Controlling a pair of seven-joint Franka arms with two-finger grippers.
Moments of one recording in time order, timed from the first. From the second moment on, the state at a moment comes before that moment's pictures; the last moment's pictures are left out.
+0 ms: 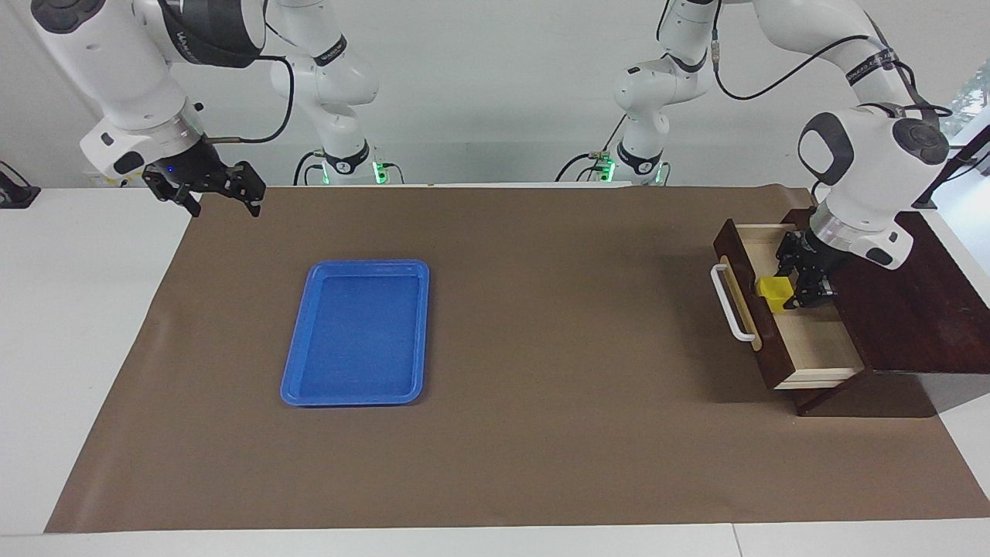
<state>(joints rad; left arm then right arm) 0.20 0.11 -0.13 -1.87 0.02 2.01 -1.43 -0.12 -0.02 0.05 -1.66 -0.02 1.53 -0.06</state>
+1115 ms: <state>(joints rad) 0.07 0.10 -0.16 -1.74 -0.03 1.92 -1.53 -0.13 -0.02 0.06 -1.63 -0.02 1.49 -0.03</state>
